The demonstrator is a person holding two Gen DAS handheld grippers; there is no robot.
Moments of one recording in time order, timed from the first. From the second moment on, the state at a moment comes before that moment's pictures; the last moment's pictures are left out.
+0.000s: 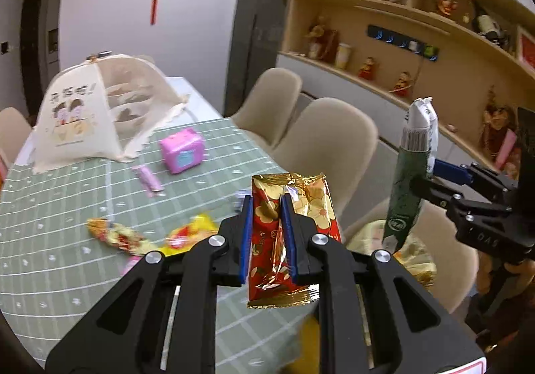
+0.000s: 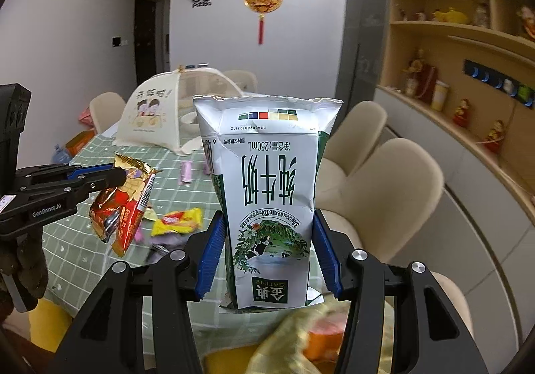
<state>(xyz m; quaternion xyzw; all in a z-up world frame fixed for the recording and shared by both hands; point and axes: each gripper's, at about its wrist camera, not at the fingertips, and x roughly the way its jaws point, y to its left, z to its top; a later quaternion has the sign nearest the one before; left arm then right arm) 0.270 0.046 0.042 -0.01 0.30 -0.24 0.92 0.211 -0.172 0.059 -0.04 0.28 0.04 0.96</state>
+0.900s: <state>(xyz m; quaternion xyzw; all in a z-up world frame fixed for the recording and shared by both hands) 0.269 -0.195 -0.083 -0.01 0.45 -0.38 0.81 0.118 -0.362 -0.001 0.06 0.30 -0.10 0.95</state>
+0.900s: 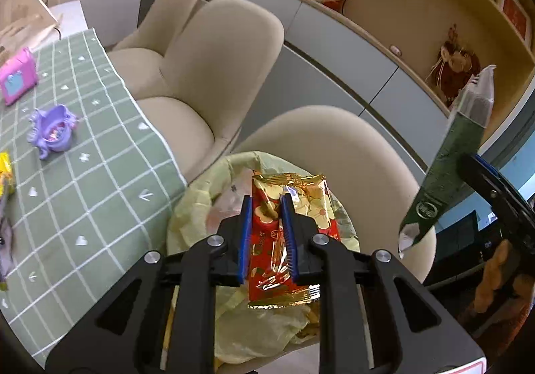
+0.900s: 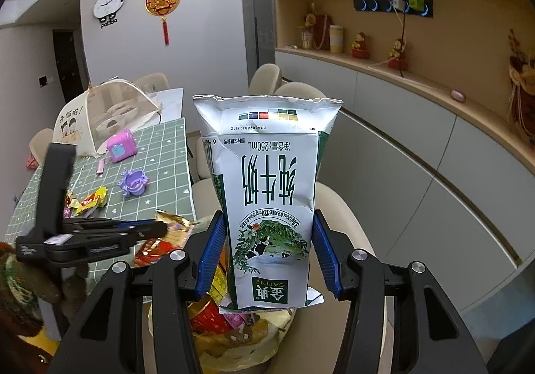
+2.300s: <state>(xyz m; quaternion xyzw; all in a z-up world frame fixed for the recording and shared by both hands) 0.303 0.060 -0.094 -0.09 0.46 -0.19 0.86 0.211 -0.319 -0.143 0.11 0.48 -0.07 0.87</state>
